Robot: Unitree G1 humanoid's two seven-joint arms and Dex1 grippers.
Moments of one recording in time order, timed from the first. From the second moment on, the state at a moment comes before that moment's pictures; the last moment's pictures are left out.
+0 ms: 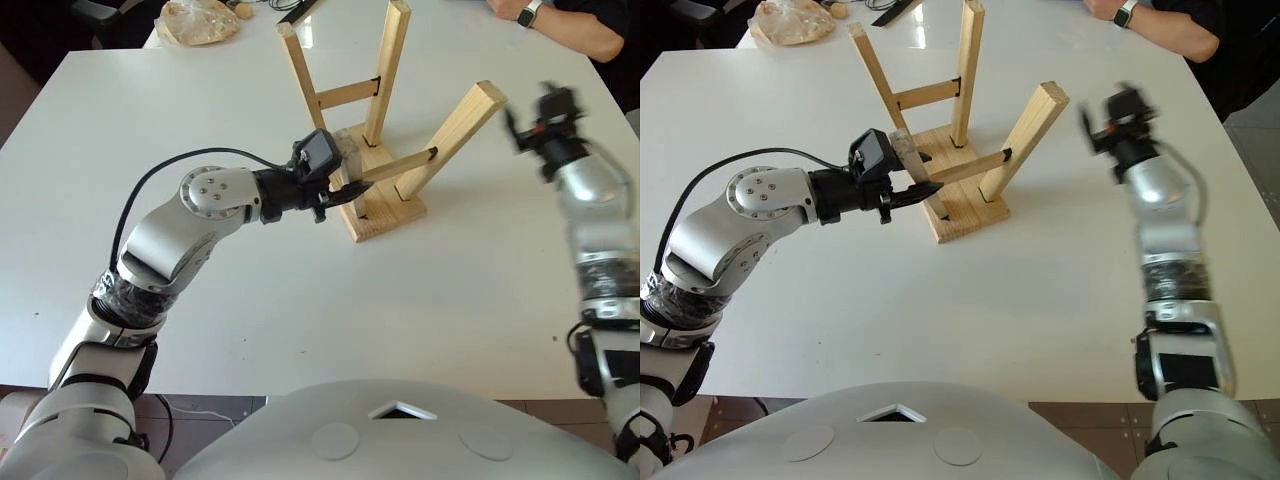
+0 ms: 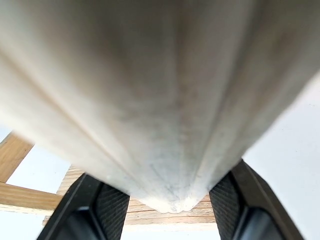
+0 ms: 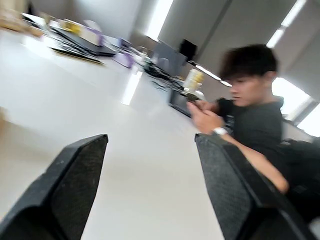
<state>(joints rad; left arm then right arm) -0.42 0.67 -0.36 -0.44 -0.53 0.62 -0.57 -0.36 -0.50 0.09 0.21 0.17 -0.04 0.30</state>
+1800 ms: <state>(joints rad) -0.21 0.71 -0.33 -0.45 -0.48 0.33 -0.64 -0.18 -0.53 -0.03 0.16 0.50 0.27 0.20</state>
